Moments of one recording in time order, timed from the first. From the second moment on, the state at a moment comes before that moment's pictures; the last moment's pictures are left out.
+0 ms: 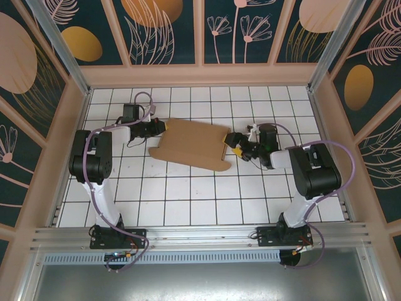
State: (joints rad) left arm -0.09 1.99 1.14 0.01 0.65 -0.38; right arm 0.22 1.73 0.65 0.45 -0.74 0.81
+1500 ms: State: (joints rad) left arm -0.09 1.53 0.92 -0.13 0.43 -0.86; right arm 0.44 1.83 0.46 1.10 -0.55 1.22
